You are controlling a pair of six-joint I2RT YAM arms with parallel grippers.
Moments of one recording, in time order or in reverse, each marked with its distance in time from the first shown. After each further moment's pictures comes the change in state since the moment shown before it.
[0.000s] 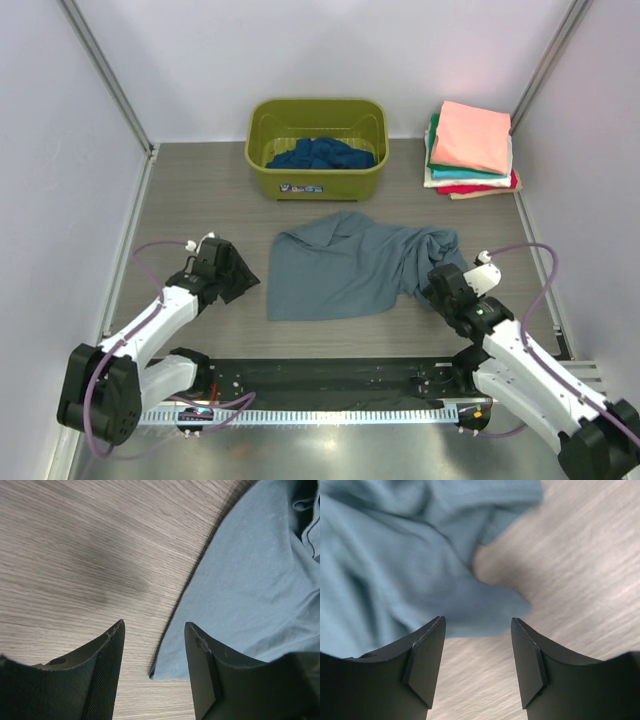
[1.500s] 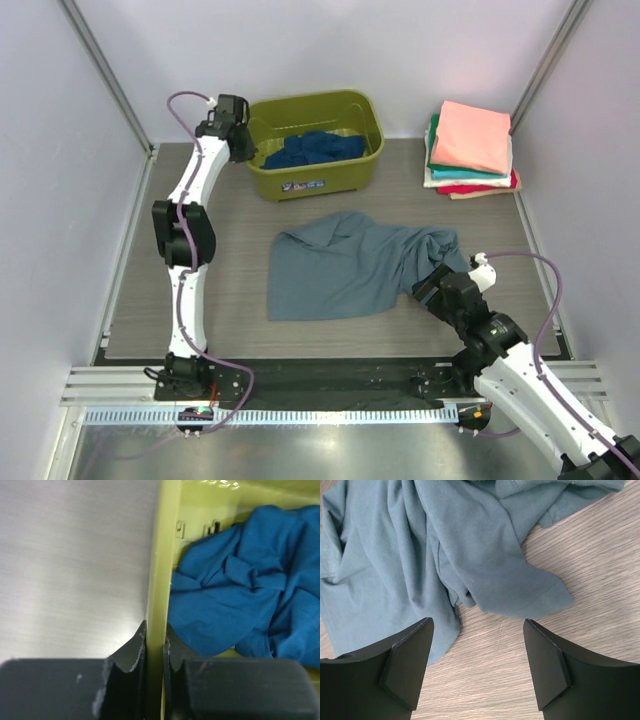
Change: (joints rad) left arm 0.162 1.301 1.826 -0.424 -0.095 0.430; right arm 0.000 -0.185 -0.049 0.036 -0.187 -0.140
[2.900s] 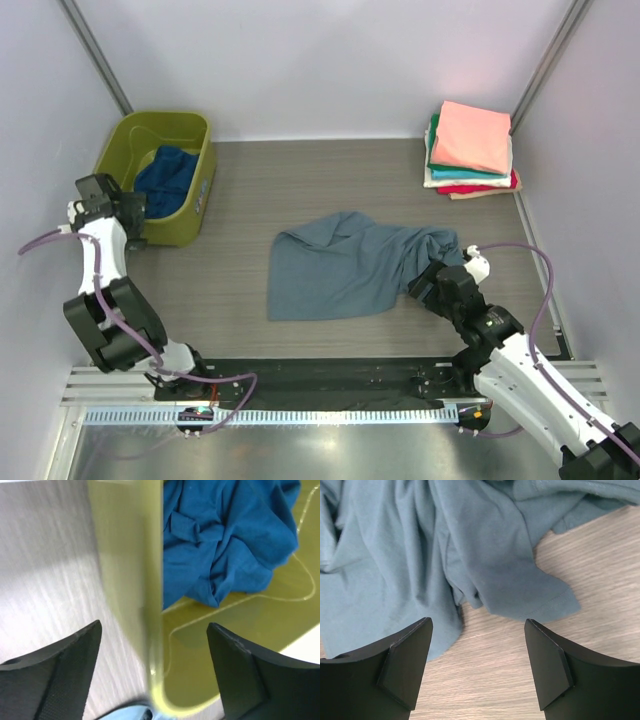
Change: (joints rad) left arm 0.613 -0.850 -1.127 0.213 0.083 -0.693; right arm 0.000 0.092 0.037 0.040 -0.026 -0.080
